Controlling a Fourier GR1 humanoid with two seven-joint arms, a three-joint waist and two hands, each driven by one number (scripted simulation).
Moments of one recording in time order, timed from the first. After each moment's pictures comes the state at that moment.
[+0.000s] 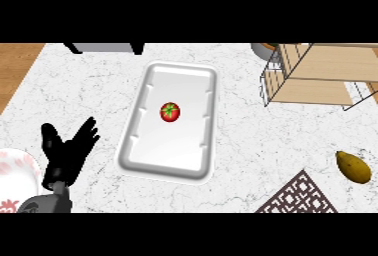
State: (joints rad) left arm -0.07 0.18 0.09 -1.34 0.11 -0.03 0.30; right arm -1.29 -0.70 -0.43 -0.44 0.54 0.12 -0.01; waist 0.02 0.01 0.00
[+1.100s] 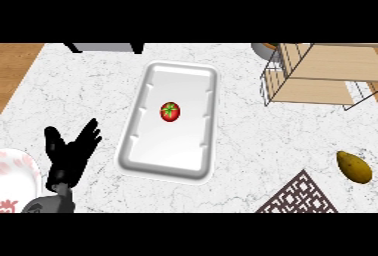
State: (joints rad) left arm -0.06 0.16 0.09 -1.33 0.10 -0.03 0.27; right arm -1.28 -0.98 -0.71 -0.35 0.31 -0.04 0.08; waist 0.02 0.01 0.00
